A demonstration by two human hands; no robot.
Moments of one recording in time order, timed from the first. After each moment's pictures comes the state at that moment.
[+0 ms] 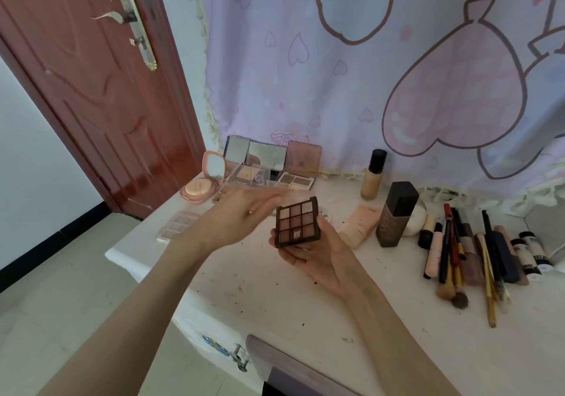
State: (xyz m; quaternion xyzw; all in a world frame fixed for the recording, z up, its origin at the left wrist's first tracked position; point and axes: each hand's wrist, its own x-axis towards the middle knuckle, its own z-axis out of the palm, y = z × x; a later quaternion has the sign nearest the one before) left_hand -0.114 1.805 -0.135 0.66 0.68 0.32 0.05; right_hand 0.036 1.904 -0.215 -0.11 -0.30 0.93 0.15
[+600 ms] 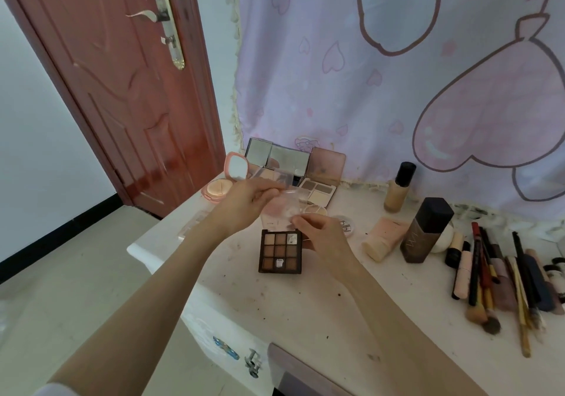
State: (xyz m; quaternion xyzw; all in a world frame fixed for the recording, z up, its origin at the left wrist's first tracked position) left_hand -0.160 1.808 -0.146 0.54 0.76 0.36 0.07; right_hand -0.019 1.899 -0.197 -0.28 -0.64 0.67 0.25
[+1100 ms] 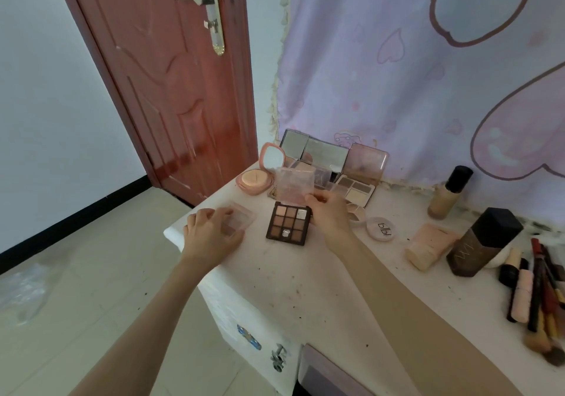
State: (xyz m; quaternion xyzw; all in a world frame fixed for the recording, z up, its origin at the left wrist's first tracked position) left_hand -0.206 1.720 -0.222 0.26 0.94 0.24 0.01; right_hand -0.099 1.893 -0.197 -0.37 -0.68 0.58 0.26
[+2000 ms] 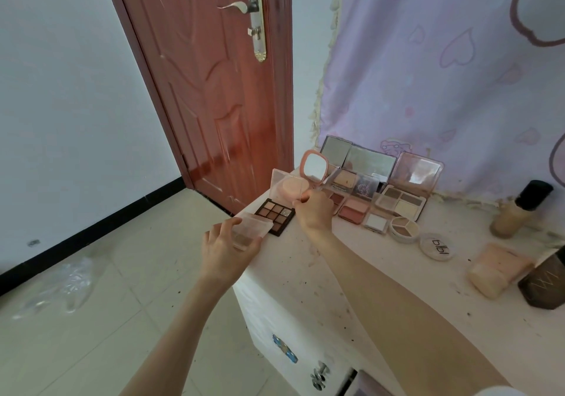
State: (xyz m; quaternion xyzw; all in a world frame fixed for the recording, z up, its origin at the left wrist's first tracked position) left_hand -0.218 1.680 -0.224 0.19 0.91 0.37 0.01; right_hand -0.201 1.853 -0.219 -0.38 -0.80 0.41 0.22
